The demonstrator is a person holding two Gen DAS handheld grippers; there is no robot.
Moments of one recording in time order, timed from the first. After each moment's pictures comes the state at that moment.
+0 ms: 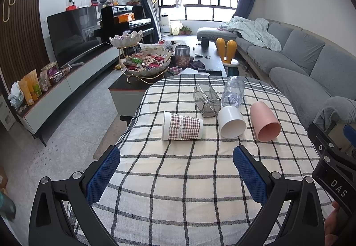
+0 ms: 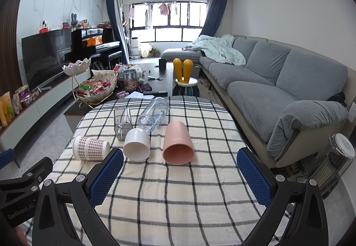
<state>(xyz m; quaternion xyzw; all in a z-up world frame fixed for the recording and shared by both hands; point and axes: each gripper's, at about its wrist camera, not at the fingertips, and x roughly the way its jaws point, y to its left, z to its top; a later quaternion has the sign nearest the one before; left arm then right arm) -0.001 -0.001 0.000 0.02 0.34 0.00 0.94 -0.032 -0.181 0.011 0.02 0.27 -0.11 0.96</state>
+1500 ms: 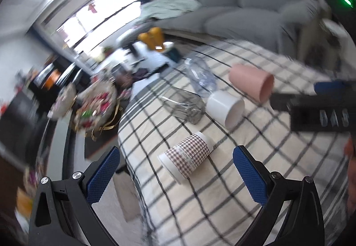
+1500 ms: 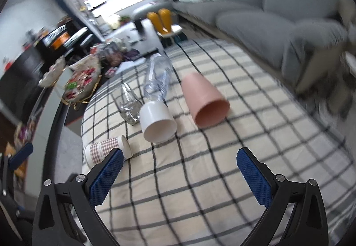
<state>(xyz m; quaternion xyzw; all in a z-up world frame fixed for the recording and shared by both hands) 0.098 -0.016 -0.008 0.34 0.32 -0.24 0.85 0.058 -0.164 -0.037 0.25 0.43 -0.16 0.85</state>
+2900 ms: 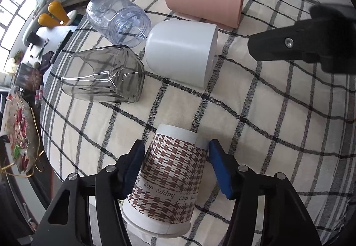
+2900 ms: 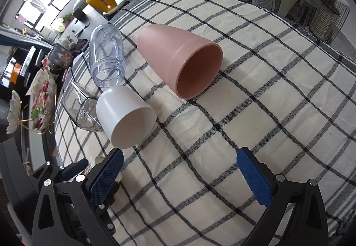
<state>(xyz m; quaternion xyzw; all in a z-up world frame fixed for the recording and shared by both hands) 0.201 -0.064 -0.121 0.43 0.48 -0.42 0.64 0.112 -0.181 -0.105 0.37 0.50 -0.25 0.74</state>
